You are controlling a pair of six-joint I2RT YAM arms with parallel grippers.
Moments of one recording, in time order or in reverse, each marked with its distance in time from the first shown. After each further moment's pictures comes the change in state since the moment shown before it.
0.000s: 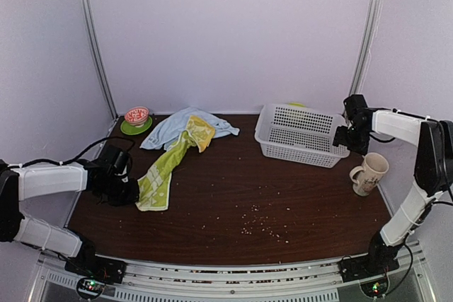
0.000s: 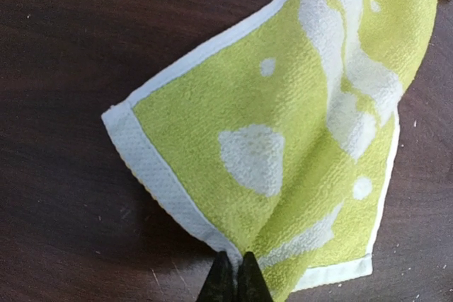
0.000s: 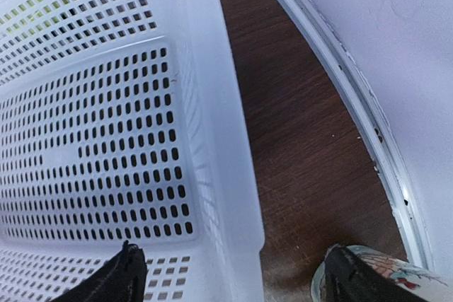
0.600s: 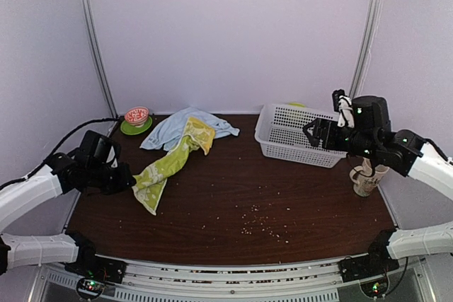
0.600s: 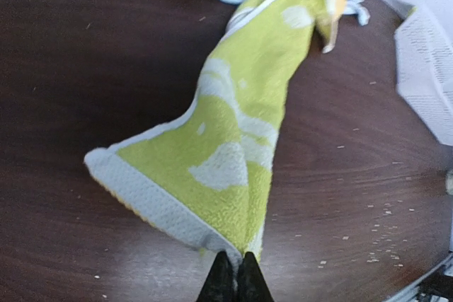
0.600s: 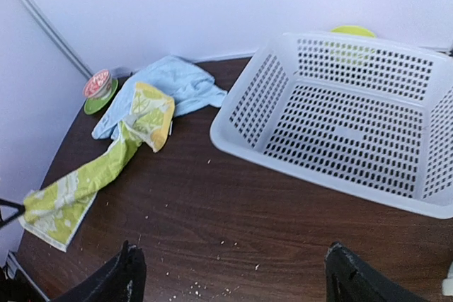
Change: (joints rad) left arm -0.068 -0.320 0.111 -0.186 0.039 -0.047; right arm 0.570 -0.644 -0.237 0.181 -0.043 0.000
